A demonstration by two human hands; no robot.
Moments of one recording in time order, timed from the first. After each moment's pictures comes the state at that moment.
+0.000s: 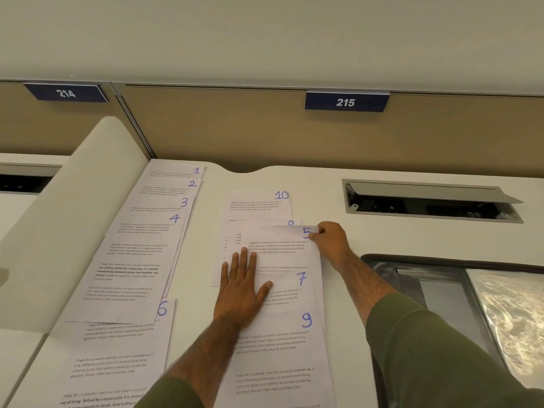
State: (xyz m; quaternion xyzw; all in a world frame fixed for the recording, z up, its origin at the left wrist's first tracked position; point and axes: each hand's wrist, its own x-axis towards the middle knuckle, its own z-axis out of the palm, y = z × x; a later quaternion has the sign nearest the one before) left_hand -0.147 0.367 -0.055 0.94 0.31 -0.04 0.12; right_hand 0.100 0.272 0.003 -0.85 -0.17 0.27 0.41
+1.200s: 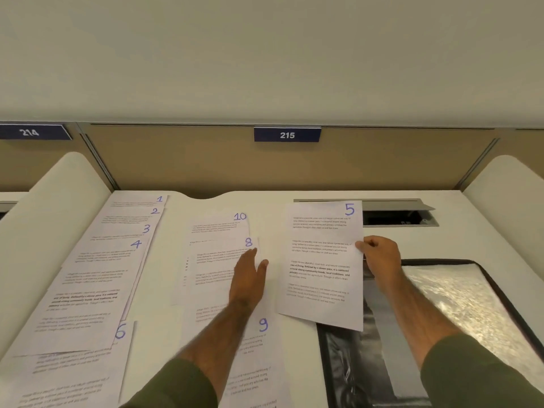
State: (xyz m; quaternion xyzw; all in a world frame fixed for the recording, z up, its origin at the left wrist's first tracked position) left_hand -0.044 0.292 0.016 0.81 0.38 0.12 0.42; right_hand 0.143 0.080 0.095 -0.84 -0.02 0.14 0.53
